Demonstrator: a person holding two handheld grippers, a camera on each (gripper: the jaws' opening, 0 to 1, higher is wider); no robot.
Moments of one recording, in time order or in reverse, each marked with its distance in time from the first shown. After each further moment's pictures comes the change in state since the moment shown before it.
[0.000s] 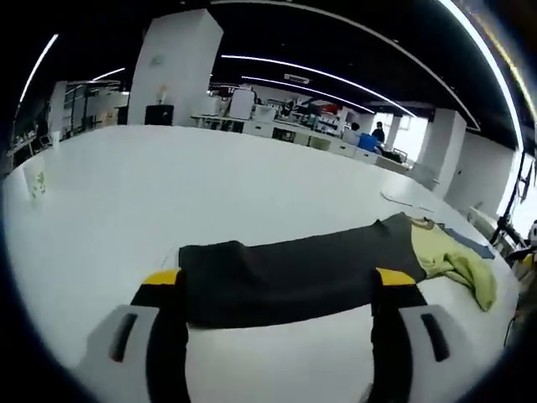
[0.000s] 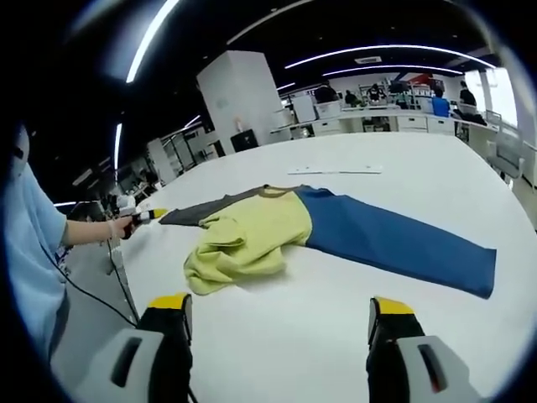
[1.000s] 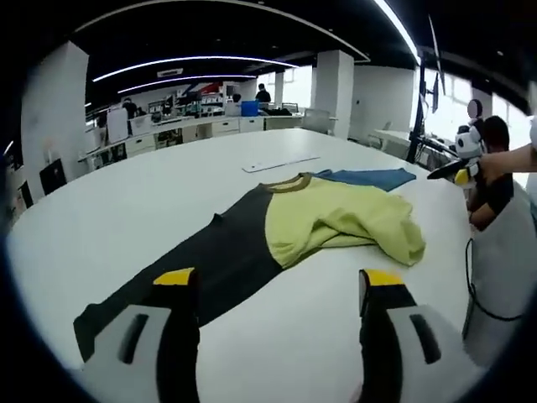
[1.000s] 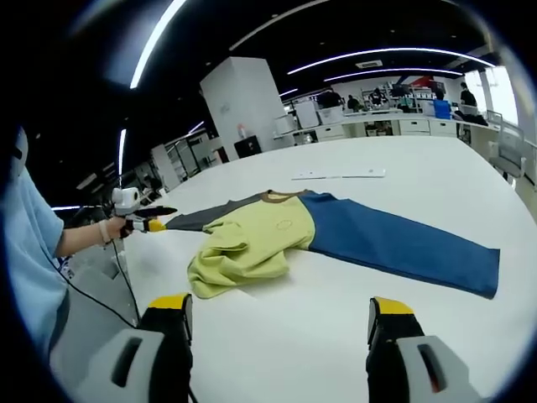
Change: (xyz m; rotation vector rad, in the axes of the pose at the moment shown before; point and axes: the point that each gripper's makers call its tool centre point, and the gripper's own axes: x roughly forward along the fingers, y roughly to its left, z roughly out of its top) left arm -0.011 -0.213 -0.005 0.397 0.123 -0.453; right arm -0.001 0.002 0.000 0.006 -0.032 0.024
